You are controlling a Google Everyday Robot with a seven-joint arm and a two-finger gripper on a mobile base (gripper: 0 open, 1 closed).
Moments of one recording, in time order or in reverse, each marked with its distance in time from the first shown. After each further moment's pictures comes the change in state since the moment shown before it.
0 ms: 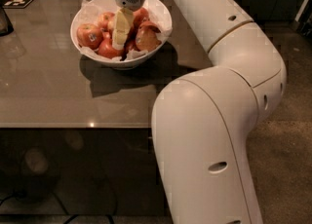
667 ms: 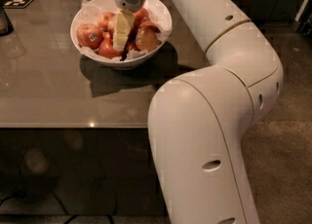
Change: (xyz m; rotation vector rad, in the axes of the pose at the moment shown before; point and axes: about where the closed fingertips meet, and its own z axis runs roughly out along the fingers) arm 0.006 0.003 0.005 -0.023 0.027 0.009
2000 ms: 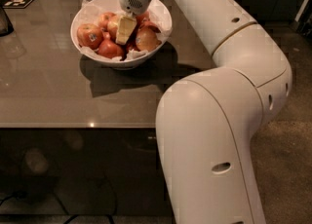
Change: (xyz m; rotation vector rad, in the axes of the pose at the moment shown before) arm 0.015 -0.006 0.008 0.025 -0.008 0.038
